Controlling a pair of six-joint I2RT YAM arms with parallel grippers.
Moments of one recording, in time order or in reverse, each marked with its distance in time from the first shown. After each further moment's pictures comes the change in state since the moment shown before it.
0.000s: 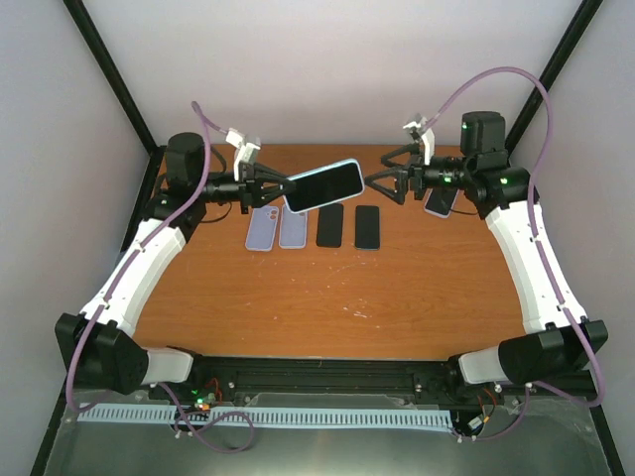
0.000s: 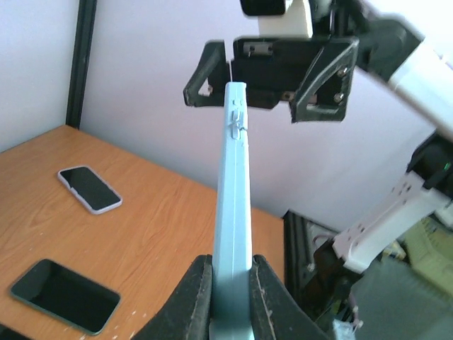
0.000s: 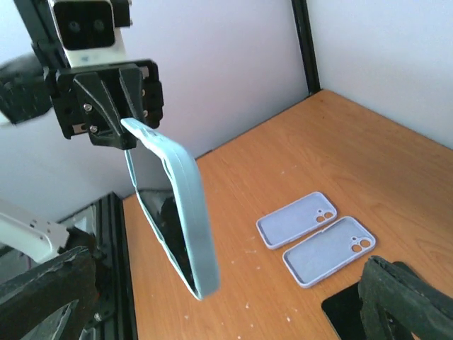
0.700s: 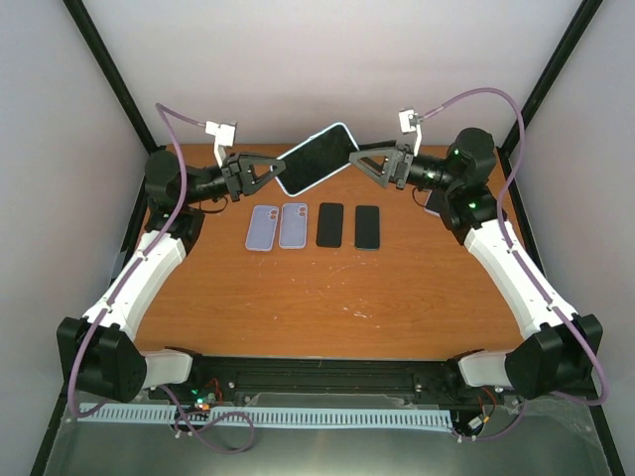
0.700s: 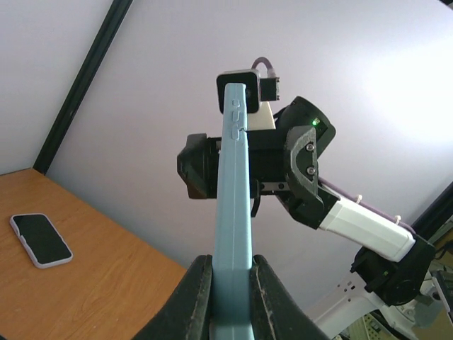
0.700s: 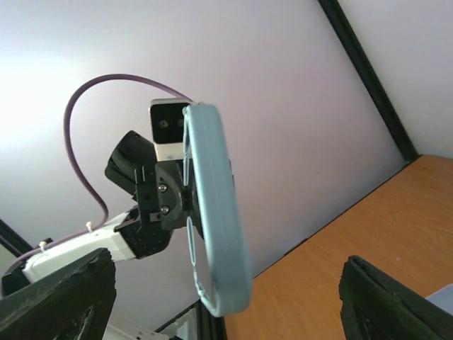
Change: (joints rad) left arm 0.042 -0.058 -0.198 0.778 -0.044 -0.802; right arm 0.080 -0.083 -0.361 1.014 -0.035 0.913
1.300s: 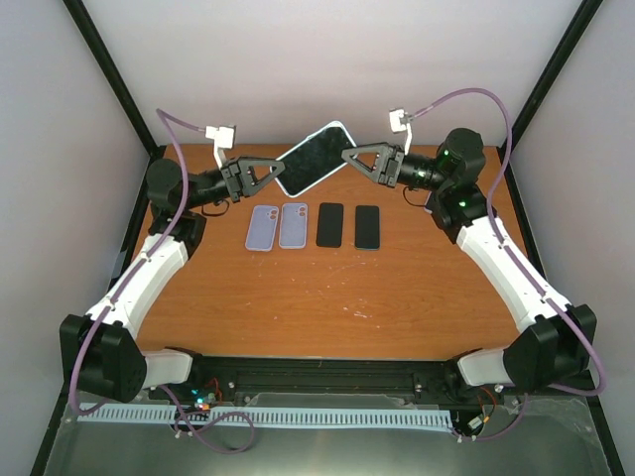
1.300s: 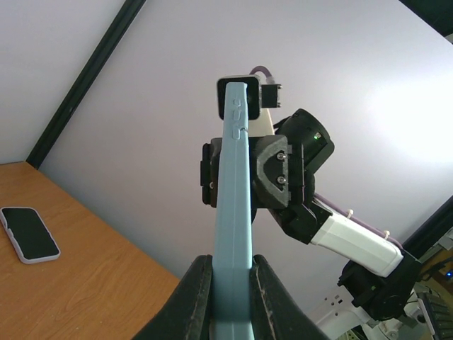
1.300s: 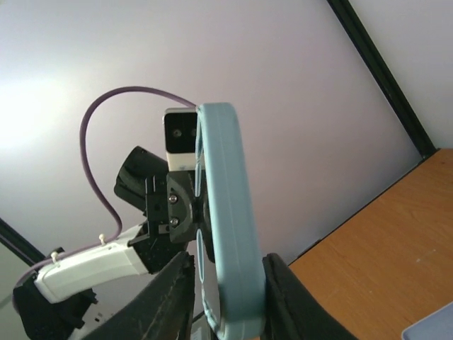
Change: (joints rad) left arm 0.000 0.001 -0.059 0.116 -0.040 -0.129; right arm 0.060 0.031 0.002 0.069 0.025 0.069
